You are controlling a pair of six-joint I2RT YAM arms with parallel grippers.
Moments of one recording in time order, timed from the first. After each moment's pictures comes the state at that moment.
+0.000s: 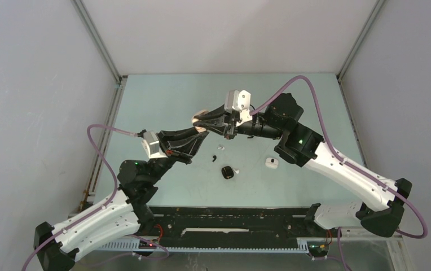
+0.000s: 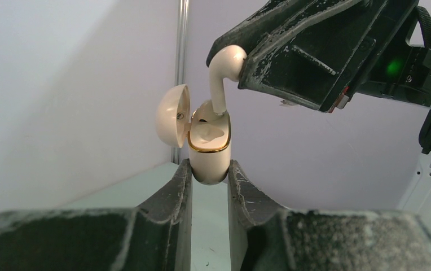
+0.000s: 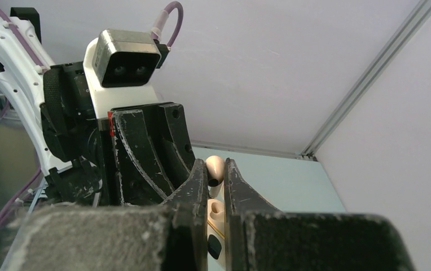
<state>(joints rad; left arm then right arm) -0.85 0.67 0.48 0.77 0.09 -0.18 0.97 1.28 1.40 0.05 -0.51 -0.22</state>
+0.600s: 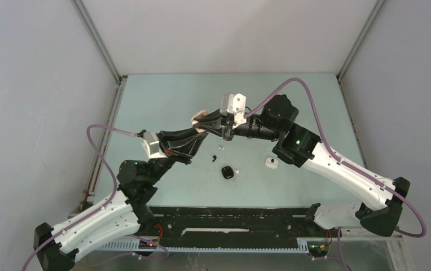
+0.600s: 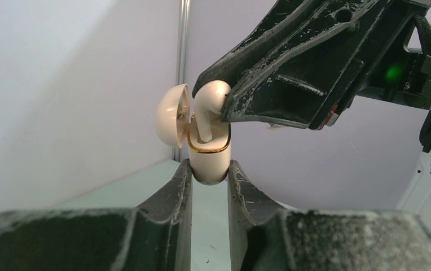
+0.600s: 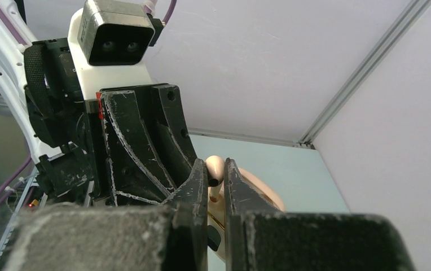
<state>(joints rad) -0.85 0.66 0.48 0.75 0.09 -0.18 0.98 1.28 1.38 0.02 -0.48 -0.26</state>
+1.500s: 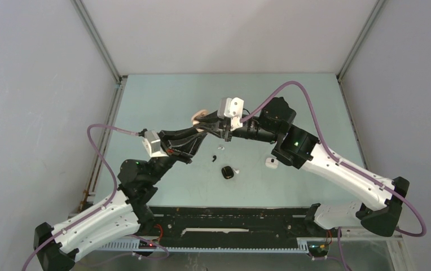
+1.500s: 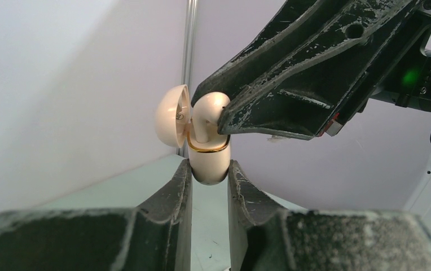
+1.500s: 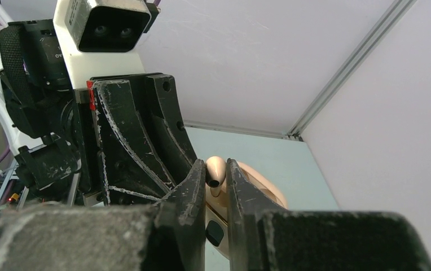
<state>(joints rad) -0.85 0.66 0.48 0.73 0.06 -0.18 0.98 1.28 1.35 0.03 -0.43 -0.31</state>
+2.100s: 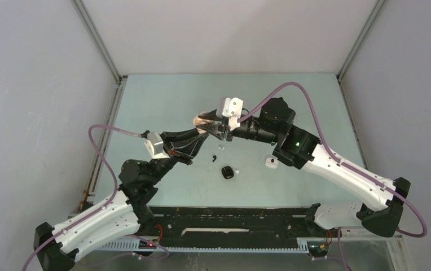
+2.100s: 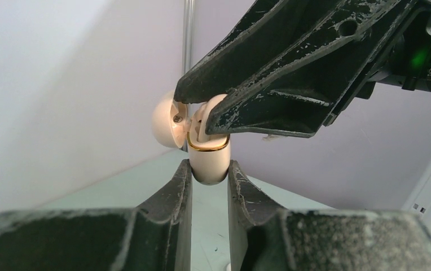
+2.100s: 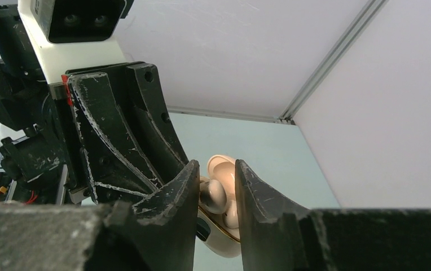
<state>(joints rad) -0.85 0.66 0.47 0.73 0.08 -0.15 0.98 1.27 1.35 -0.02 -0.37 -0.33</state>
